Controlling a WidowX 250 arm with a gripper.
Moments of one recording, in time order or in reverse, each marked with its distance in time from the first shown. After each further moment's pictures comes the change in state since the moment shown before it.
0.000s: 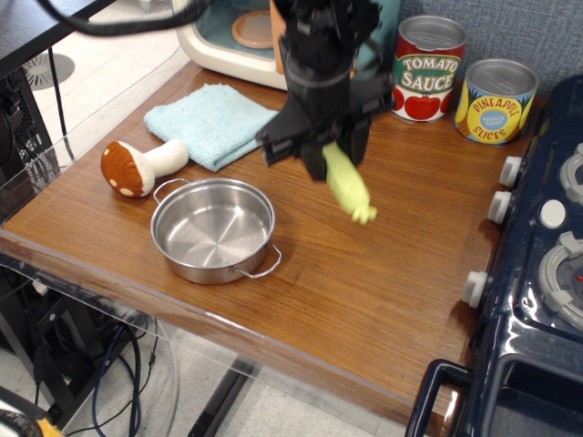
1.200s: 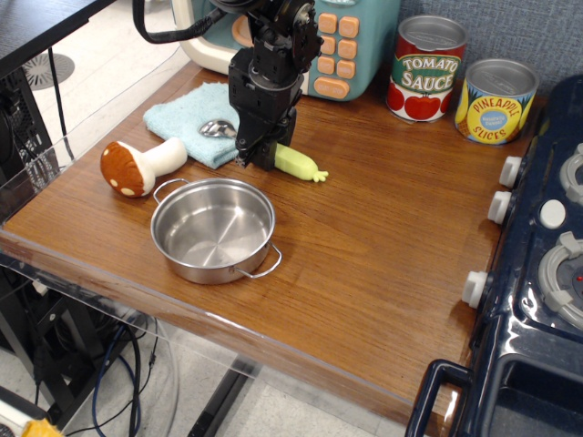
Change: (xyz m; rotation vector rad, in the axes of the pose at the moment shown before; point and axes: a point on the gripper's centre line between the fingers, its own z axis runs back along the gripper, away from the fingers) arm 0.077 0.033 -0.096 0.217 -0.123 0.506
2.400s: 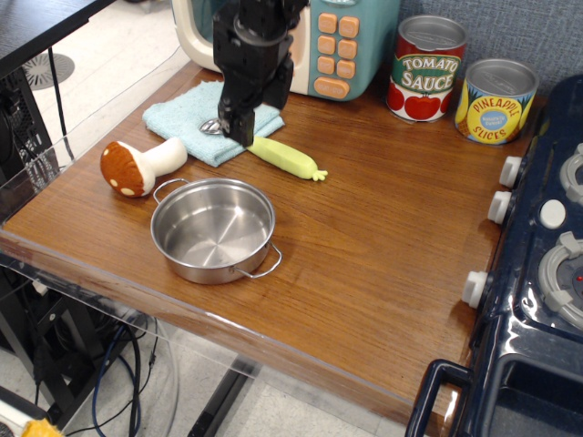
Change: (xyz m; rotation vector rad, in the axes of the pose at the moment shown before) arm 0.021 -0.005 0.049 -0.006 -0.013 0.009
